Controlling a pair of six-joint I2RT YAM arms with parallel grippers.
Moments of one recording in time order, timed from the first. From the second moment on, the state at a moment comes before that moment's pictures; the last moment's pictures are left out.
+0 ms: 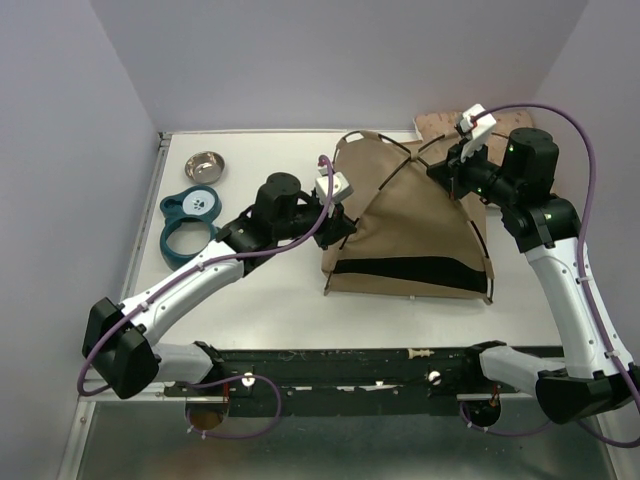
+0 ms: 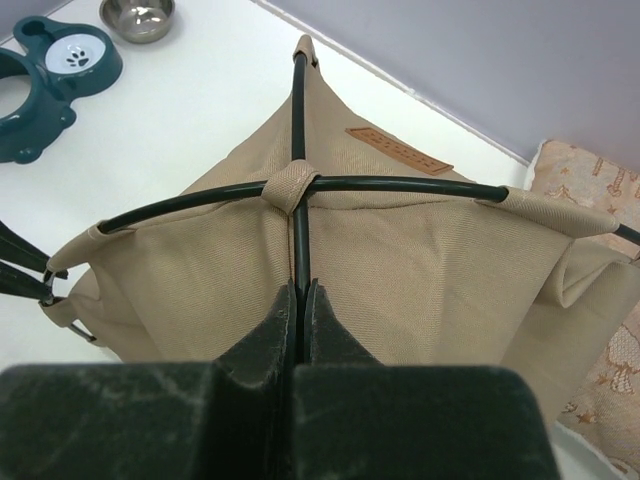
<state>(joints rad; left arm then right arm) -0.72 1.29 1.08 -0.09 0.47 -0.02 0.21 1.14 1.40 -0.57 -0.40 -0.21</state>
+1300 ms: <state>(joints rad) -0.41 1.33 1.28 -0.47 0.72 0.56 0.14 1.16 1.44 -0.58 -0.53 -0.19</state>
